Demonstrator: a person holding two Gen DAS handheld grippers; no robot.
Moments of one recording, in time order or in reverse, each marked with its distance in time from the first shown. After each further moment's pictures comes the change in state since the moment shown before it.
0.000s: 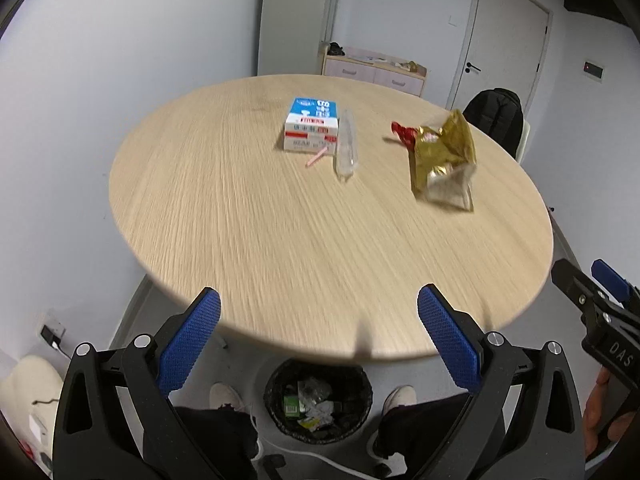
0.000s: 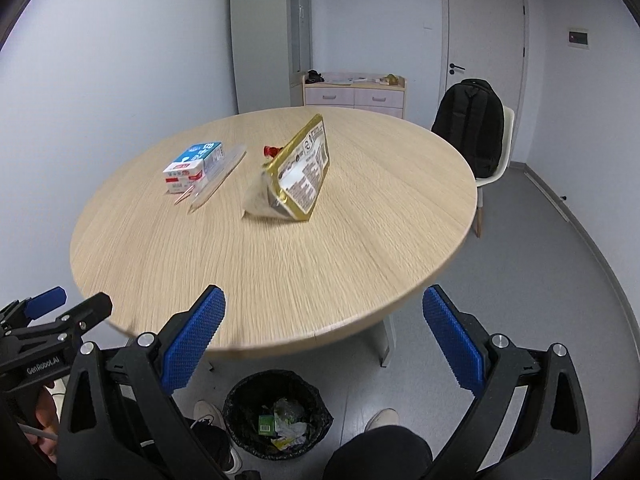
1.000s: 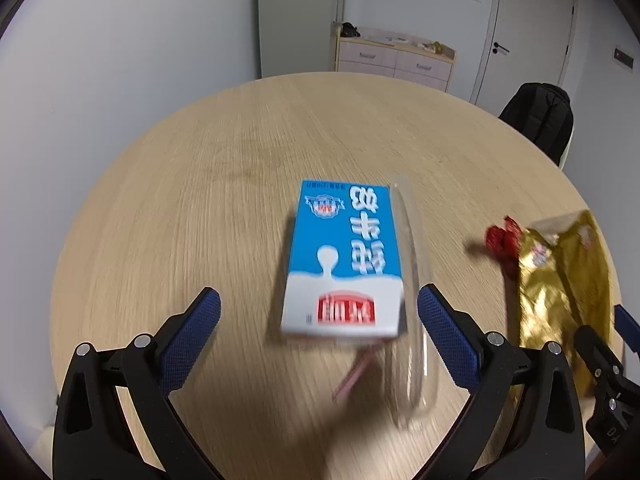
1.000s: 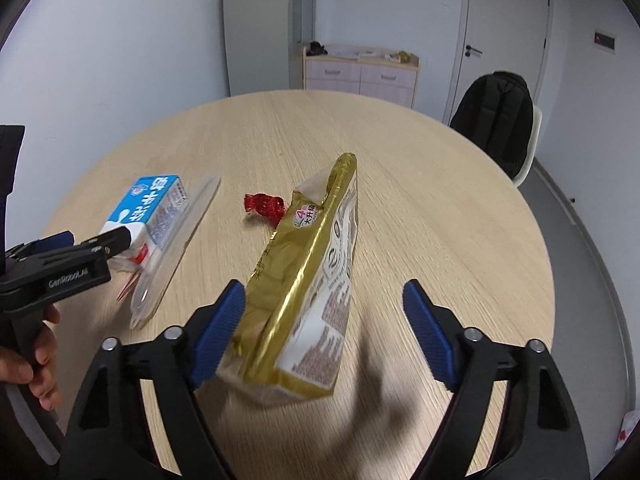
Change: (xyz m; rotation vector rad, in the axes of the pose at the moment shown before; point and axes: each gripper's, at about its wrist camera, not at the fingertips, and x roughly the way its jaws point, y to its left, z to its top) left arm 0.166 0.012 0.170 0.041 0.098 0.090; right arm 0.157 0.029 0.117 -0.021 0.142 -0.022
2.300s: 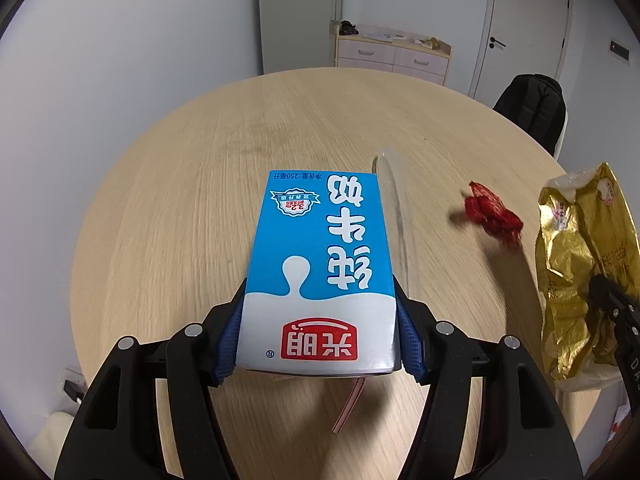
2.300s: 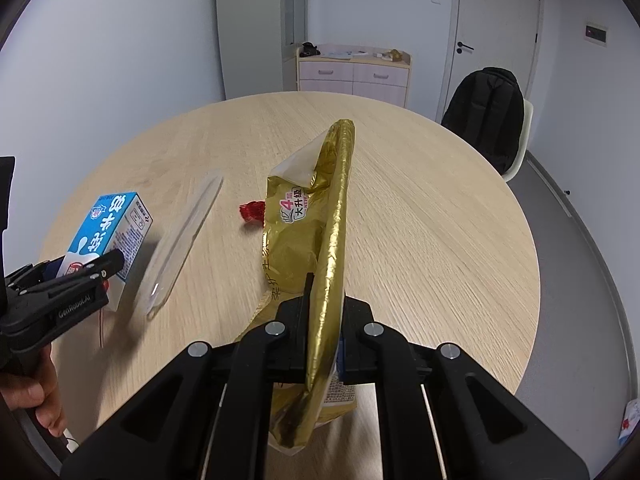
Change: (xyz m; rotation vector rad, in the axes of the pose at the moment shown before) left arm -0.031 0.004 -0.031 0.010 0.010 0.002; right arm -0.034 0.000 -0.012 0.017 -0.026 -0.008
